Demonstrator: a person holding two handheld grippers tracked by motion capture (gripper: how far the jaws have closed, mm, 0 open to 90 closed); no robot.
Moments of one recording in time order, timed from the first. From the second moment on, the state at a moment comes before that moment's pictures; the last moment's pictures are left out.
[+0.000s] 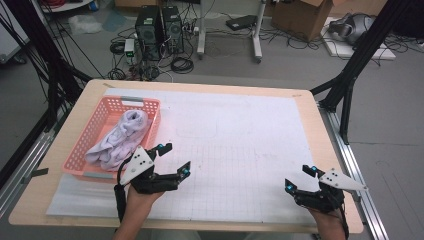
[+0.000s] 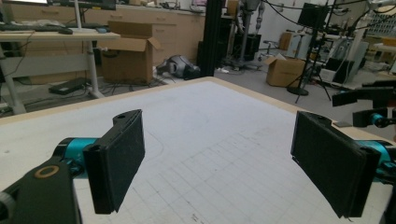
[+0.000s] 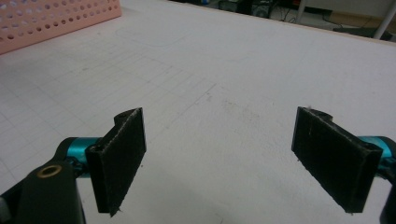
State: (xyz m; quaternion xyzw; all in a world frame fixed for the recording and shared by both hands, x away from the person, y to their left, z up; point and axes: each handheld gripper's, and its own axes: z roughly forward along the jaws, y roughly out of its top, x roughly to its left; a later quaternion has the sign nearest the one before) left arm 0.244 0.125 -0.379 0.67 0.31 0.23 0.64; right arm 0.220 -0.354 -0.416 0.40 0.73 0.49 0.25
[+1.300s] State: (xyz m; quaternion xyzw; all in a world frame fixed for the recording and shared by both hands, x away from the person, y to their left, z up) left arm 0.322 0.248 -0.345 0.70 0.44 0.27 0.49; right arm 0.216 -0.357 -0.415 0.41 0.73 0.49 0.24
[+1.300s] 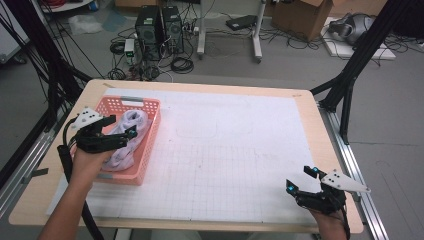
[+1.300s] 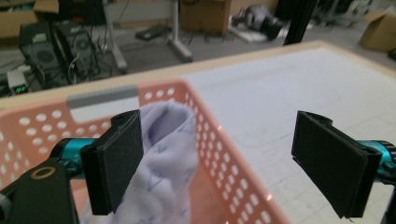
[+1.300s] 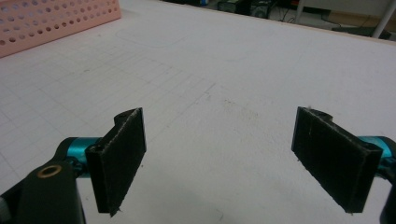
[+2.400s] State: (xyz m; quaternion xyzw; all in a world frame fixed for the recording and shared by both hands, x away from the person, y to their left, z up) left arm 0.377 0.261 -0.412 0.76 0.56 0.18 0.27; right arm 0.218 -0.355 -0.418 0.40 0.74 0.49 0.24
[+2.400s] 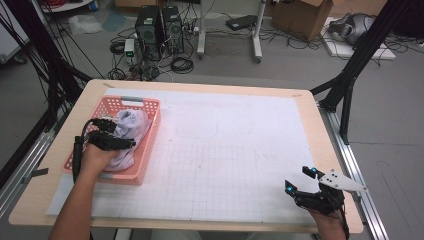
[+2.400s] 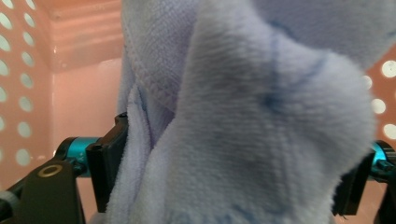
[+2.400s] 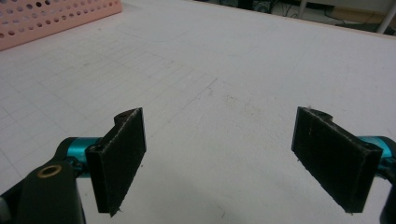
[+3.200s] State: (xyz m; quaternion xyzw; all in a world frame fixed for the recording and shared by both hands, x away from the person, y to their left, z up) left arm 0.374 0.268 -0.405 0.74 0.58 0.17 0.30; right arm 0.218 -0.354 -0.418 0.41 0.74 0.48 0.24
